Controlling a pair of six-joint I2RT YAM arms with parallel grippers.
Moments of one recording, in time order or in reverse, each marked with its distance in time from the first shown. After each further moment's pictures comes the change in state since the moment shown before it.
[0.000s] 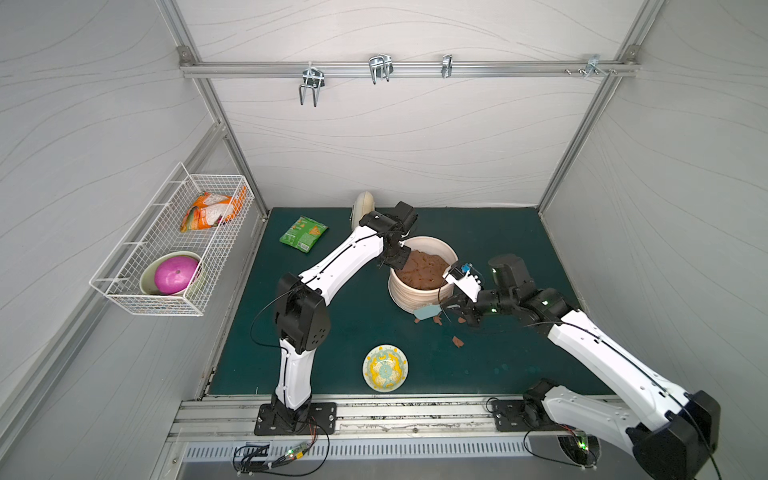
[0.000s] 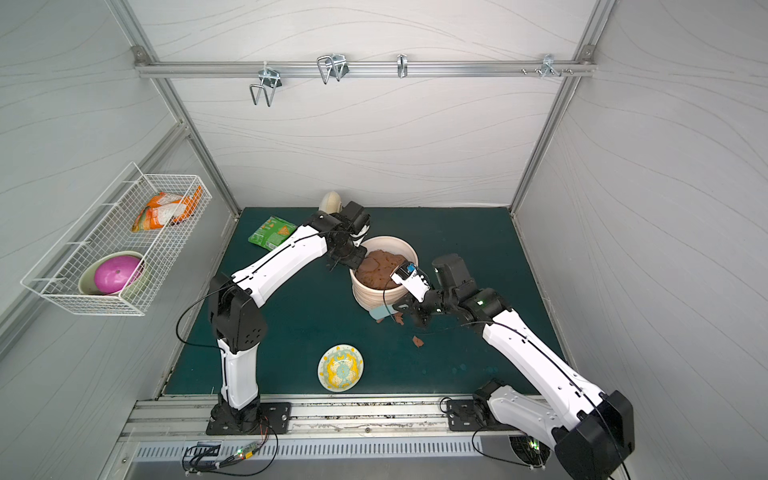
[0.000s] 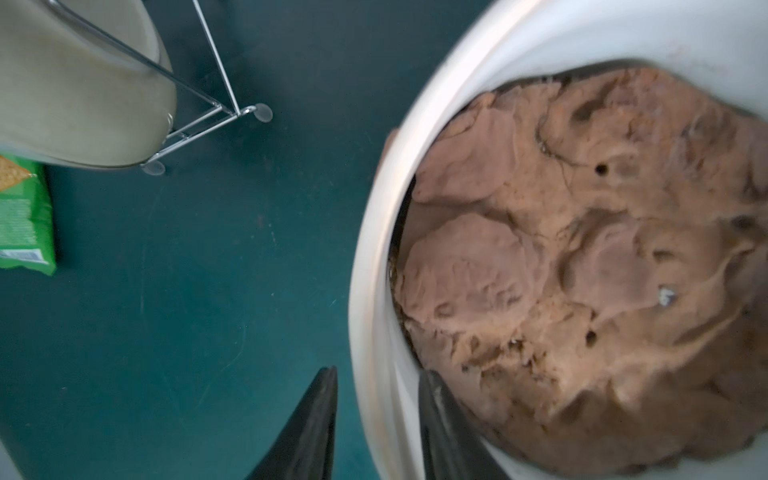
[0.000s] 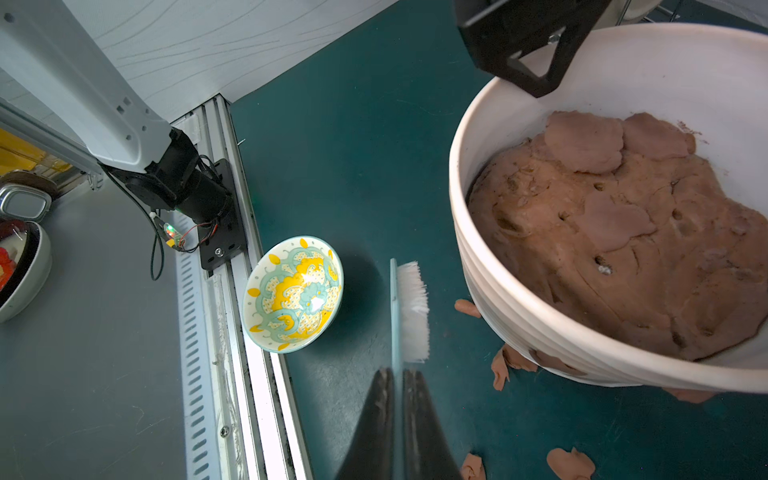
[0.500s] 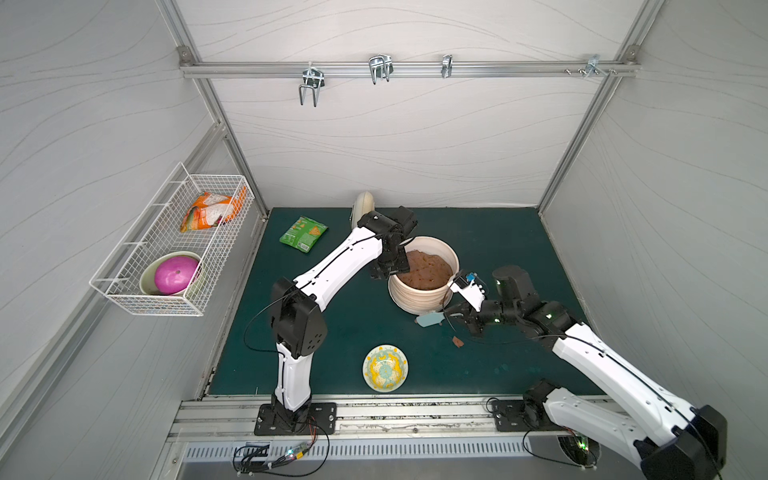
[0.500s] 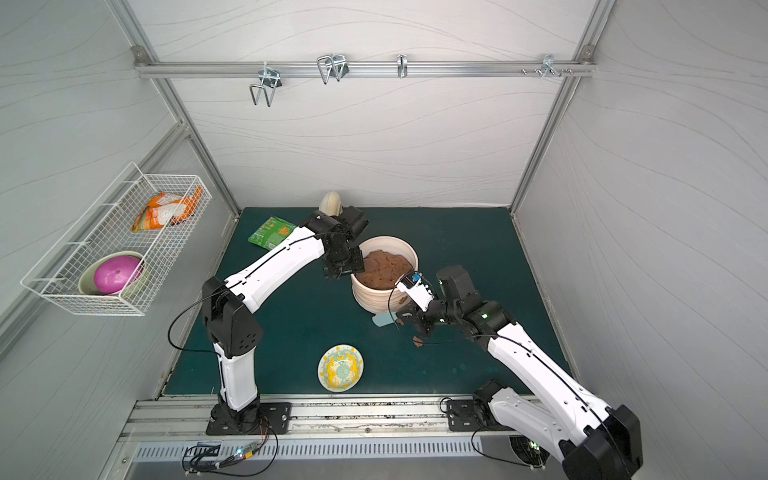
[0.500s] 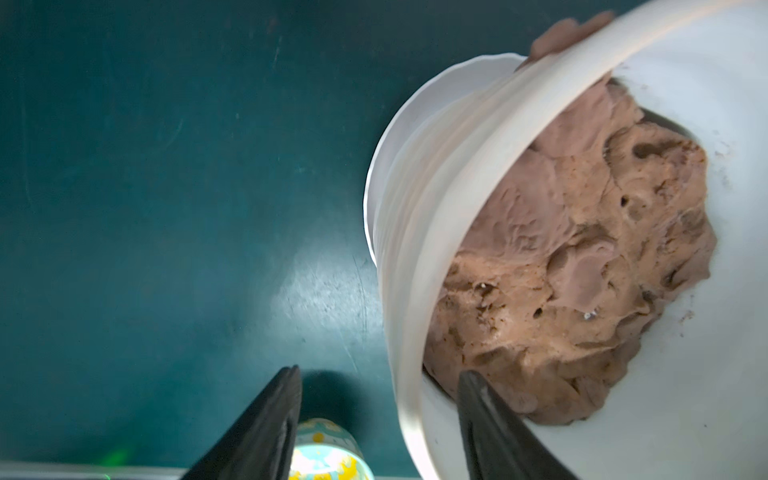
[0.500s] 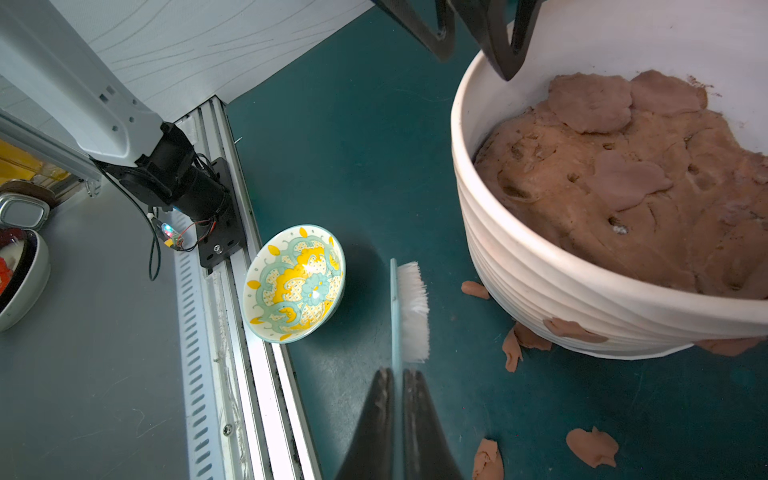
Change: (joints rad) left arm -0.043 -0.032 0.001 -0.178 0.085 -0.785; right arm 0.012 -0.084 -0.100 0.040 0.016 0.050
